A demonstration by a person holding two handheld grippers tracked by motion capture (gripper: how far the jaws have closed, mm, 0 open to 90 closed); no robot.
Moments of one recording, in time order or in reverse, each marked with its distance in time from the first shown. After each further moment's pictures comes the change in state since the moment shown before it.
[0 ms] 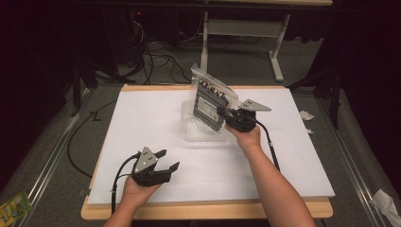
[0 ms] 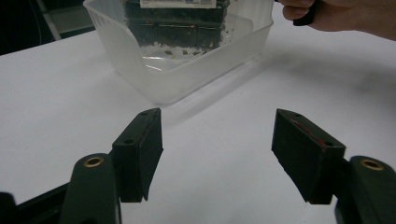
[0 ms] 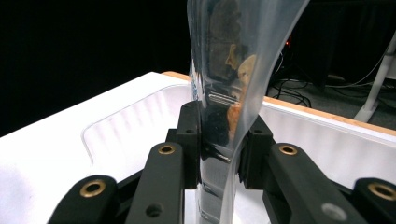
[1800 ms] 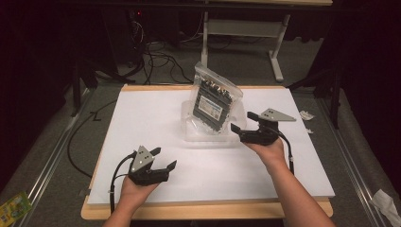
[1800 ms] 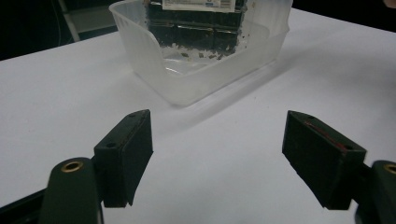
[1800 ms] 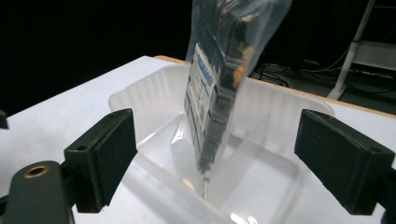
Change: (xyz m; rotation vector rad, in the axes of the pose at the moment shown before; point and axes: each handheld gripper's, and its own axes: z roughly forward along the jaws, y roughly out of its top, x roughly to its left) left arm 0.003 0.003 -0.007 -0.008 0.057 -0.027; right arm 0.017 0.009 -0.085 0.070 -0.074 -0.011
